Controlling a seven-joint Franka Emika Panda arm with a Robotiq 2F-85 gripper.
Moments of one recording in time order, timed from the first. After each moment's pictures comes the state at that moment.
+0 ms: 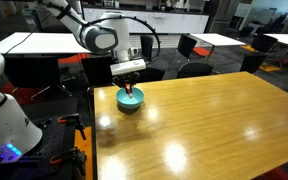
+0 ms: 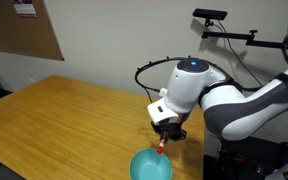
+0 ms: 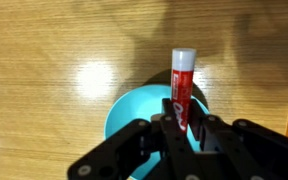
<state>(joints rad) 0.06 -0.09 0.05 -2.54 -0.23 2.60 -1.22</state>
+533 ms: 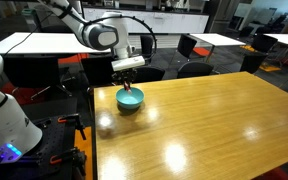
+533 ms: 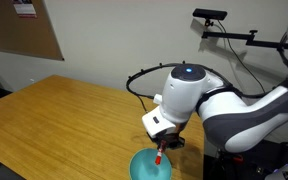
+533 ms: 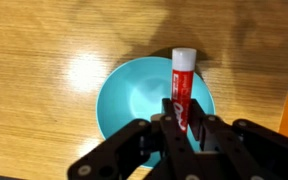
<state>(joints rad) 0.10 -0.06 0.08 -2.50 -0.23 2.56 -1.23</state>
